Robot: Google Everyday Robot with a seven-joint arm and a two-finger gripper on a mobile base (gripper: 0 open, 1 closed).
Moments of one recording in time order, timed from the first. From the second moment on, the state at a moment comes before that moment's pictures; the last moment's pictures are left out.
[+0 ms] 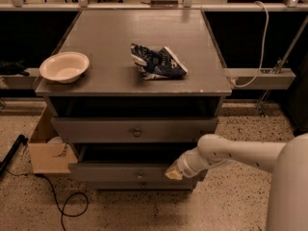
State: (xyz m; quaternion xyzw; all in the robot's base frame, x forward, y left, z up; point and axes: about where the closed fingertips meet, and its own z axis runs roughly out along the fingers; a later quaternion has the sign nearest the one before) arm 0.538 -0.072 0.423 -0.51 0.80 0.22 0.20
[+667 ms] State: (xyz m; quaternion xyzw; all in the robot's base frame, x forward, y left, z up) arm 0.538 -0.072 0.423 -0.51 0.80 0.22 0.20
